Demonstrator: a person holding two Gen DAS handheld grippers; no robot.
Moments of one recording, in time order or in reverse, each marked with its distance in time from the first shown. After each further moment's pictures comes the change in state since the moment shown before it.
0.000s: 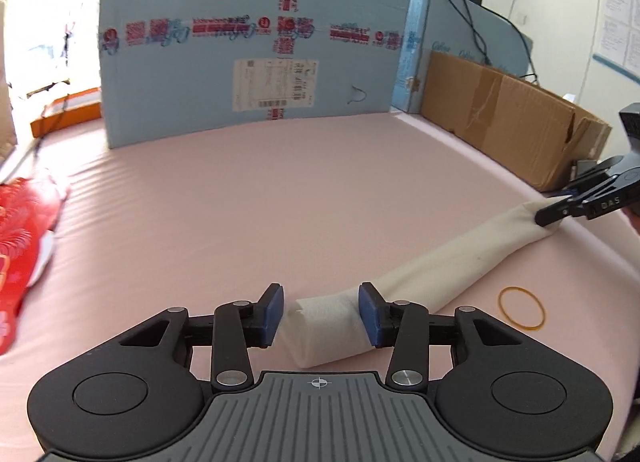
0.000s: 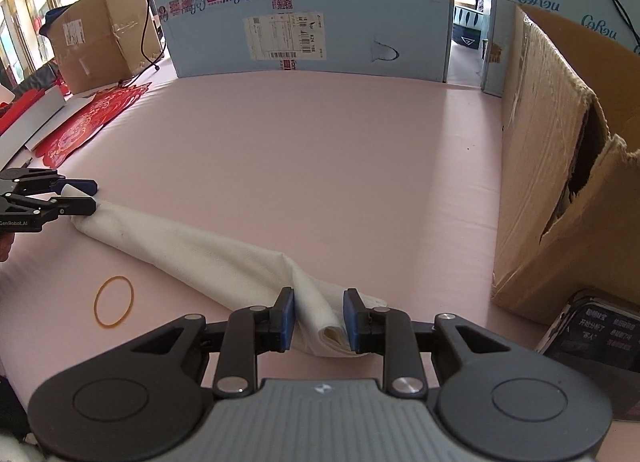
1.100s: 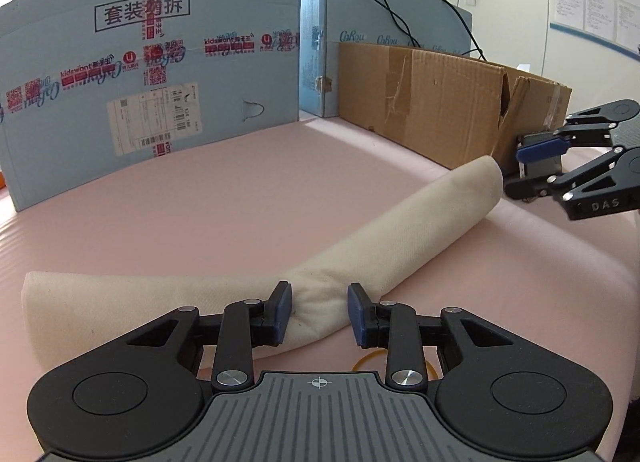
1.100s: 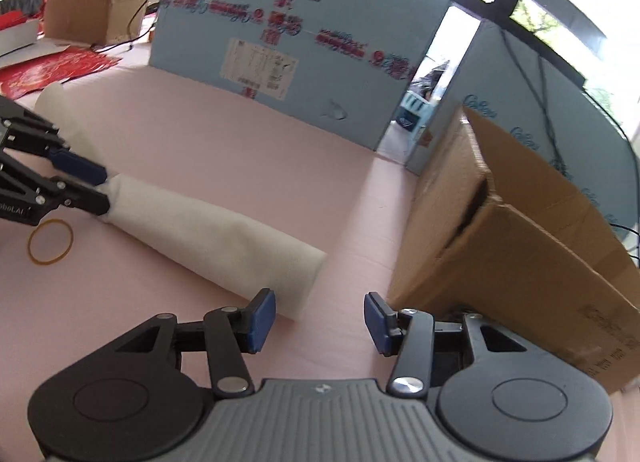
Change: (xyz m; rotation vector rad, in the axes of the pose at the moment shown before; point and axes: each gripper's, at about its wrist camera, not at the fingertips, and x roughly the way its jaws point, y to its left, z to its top) left arm 0.049 -0.123 0.013 0.088 -0.013 -0.144; right arm -0.057 0.032 -0.032 -0.169 -0.205 -0.400
